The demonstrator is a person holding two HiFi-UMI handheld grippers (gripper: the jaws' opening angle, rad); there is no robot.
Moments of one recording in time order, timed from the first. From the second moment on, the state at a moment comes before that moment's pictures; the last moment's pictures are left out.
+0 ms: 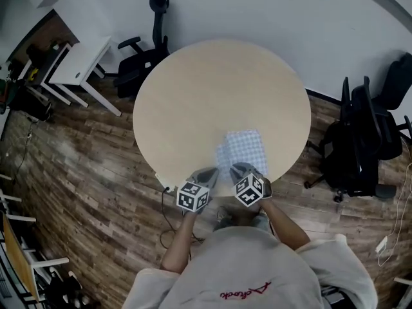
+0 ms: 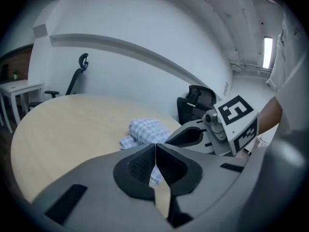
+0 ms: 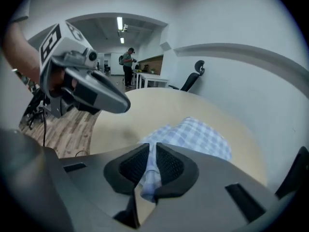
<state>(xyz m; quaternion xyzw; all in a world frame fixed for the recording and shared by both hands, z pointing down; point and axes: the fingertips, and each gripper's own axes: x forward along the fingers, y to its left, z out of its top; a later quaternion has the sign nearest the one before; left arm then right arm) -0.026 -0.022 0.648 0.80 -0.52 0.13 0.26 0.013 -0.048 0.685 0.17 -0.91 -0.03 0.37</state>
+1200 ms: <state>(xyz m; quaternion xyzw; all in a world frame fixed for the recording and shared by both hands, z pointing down) 0.001 -0.009 0.647 0.85 -0.46 0.10 0.25 0.037 -0.025 0.625 0.25 -0.94 0.17 0.14</state>
